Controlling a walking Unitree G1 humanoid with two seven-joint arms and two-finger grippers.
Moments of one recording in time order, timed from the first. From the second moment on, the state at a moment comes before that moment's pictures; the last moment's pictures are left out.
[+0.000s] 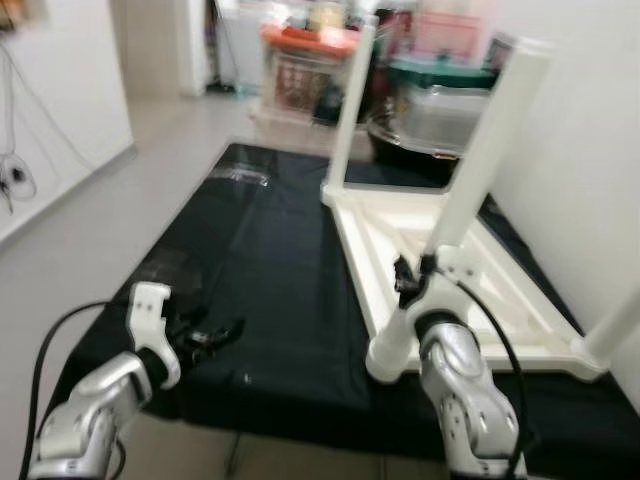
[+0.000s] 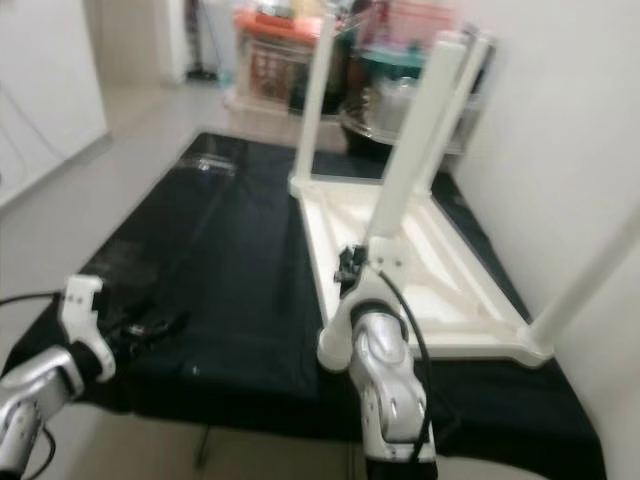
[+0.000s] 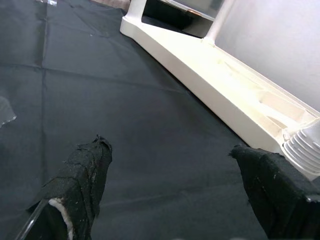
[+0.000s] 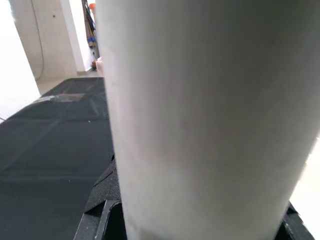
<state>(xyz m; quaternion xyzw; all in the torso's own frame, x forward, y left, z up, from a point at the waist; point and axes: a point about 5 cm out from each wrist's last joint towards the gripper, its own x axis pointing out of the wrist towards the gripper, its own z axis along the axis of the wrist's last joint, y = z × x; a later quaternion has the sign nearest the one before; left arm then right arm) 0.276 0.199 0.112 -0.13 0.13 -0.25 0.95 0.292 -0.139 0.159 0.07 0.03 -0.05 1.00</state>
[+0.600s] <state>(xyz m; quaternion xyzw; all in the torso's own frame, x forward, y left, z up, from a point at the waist) 0.283 0.193 0.118 -0.14 0.11 -0.26 0.95 0.290 -0.126 0.223 0.08 -0.06 0.36 0.93</state>
